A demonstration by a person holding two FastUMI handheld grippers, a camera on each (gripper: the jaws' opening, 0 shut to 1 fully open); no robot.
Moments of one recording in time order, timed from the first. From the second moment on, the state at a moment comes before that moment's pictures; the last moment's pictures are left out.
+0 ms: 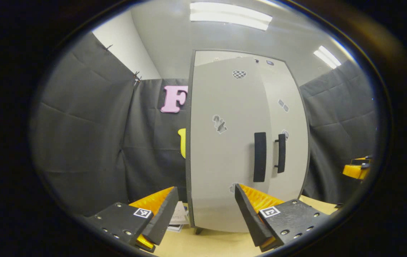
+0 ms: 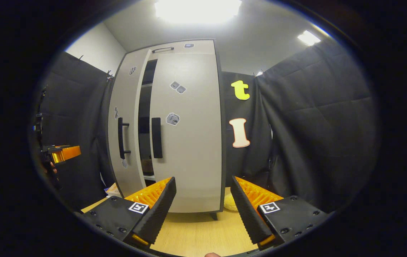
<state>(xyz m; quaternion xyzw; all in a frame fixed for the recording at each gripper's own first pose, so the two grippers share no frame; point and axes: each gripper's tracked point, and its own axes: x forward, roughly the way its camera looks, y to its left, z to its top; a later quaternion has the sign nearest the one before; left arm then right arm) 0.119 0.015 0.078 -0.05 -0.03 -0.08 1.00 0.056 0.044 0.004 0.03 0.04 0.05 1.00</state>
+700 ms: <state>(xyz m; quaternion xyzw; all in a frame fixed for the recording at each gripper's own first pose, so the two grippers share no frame) 0.050 0.052 0.061 -0.02 -0.02 -0.05 1.00 0.011 0.048 0.025 0.02 0.01 0.06 1.00</state>
